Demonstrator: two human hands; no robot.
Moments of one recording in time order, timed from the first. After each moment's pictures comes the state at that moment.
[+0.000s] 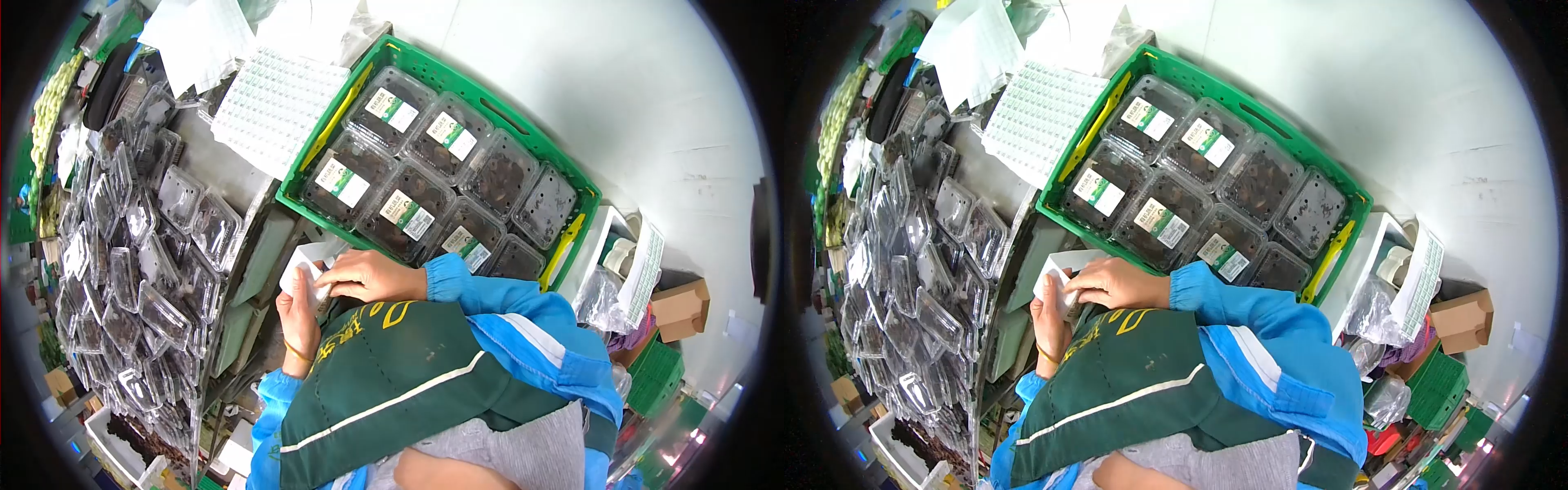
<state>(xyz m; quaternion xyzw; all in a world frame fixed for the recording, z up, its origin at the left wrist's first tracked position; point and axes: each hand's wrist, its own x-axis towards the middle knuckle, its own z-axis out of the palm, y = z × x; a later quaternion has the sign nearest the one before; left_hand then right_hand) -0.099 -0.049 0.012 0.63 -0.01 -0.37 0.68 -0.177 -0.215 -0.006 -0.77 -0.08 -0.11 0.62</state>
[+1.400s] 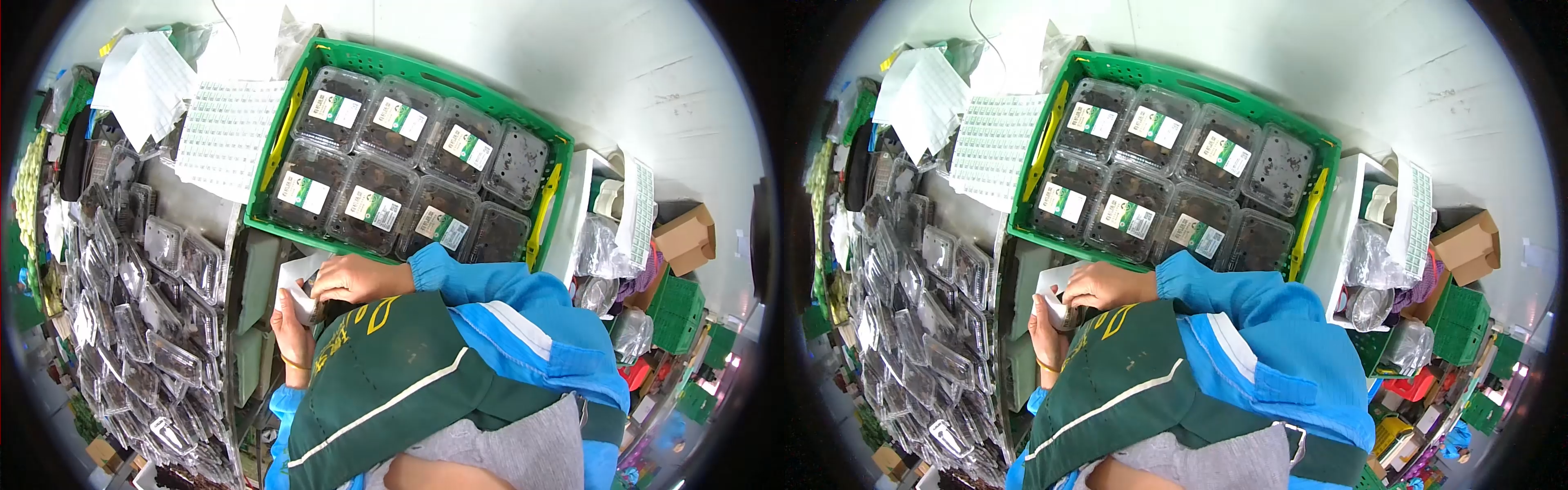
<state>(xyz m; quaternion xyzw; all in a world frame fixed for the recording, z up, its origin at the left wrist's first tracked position) -0.096 -0.035 -0.017 0.59 0.03 -0.42 0.68 -0.194 -0.213 -0.026 -0.78 -0.08 -0.10 0.62</state>
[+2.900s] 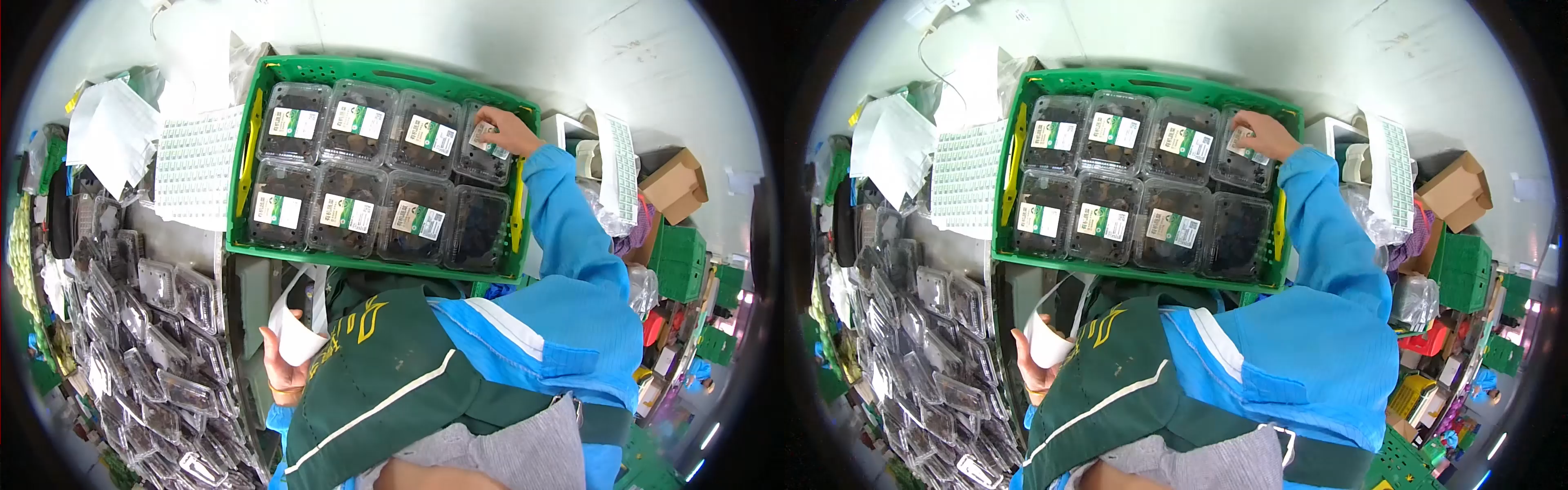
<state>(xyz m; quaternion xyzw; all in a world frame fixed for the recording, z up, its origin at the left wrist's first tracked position) -0.087 -0.023 0.031 0.43 0.10 -0.61 0.66 -0.431 -0.468 -0.023 -0.84 0.41 -0.05 0.34</state>
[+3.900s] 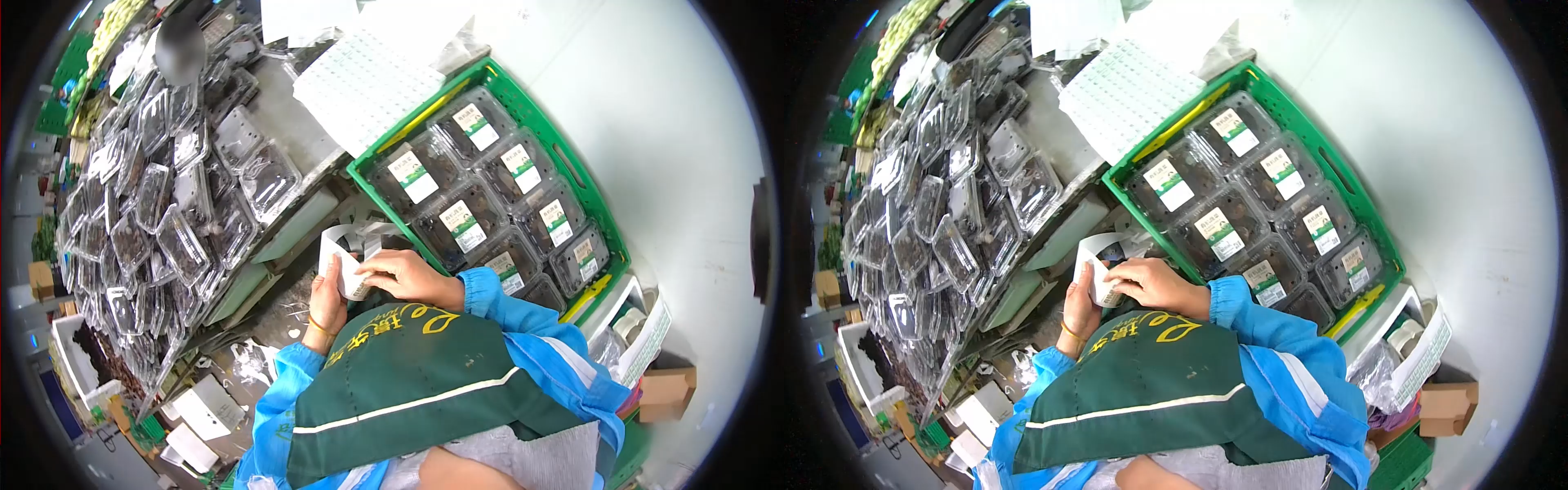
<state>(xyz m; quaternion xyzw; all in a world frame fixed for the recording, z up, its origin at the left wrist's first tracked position) -0.106 -0.018 -0.024 0.52 0.16 -0.37 0.75 -0.166 -0.194 -0.008 -0.77 -0.08 -0.02 0.63</state>
